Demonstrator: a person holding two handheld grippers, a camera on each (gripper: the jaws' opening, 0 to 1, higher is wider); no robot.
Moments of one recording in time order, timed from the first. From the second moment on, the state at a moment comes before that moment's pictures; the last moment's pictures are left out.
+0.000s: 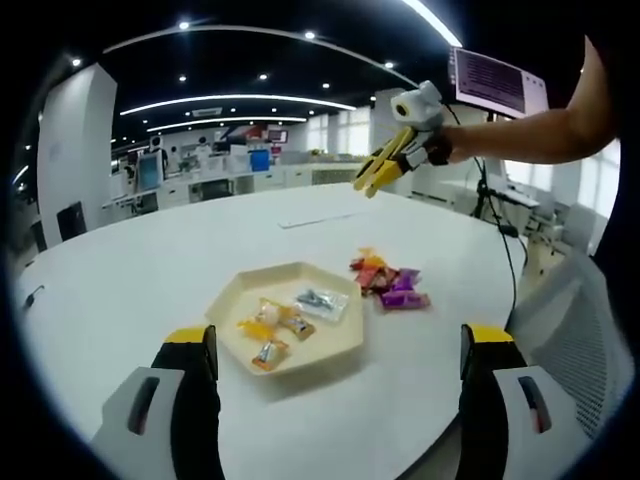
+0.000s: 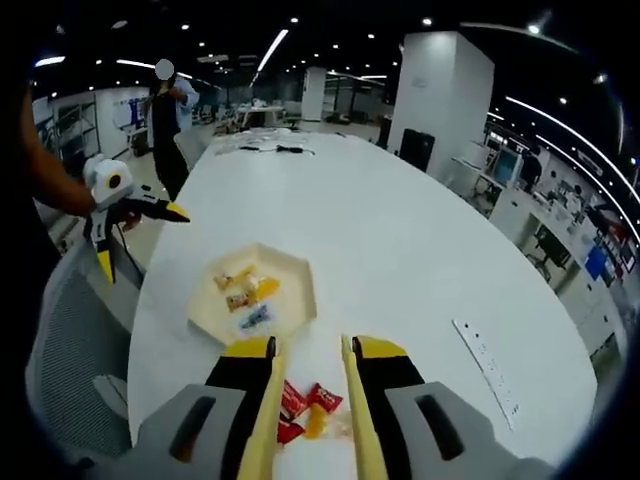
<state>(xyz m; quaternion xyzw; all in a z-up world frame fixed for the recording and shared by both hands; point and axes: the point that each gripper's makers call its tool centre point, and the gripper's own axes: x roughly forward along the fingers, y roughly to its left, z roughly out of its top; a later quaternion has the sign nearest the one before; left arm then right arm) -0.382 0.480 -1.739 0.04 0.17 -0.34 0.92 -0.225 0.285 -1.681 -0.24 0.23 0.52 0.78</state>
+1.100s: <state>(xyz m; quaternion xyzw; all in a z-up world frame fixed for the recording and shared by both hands) -0.382 0.483 -1.745 0.05 0.19 -0.33 0.92 -0.201 0.263 -1.748 -0.26 0.24 0.52 0.78</state>
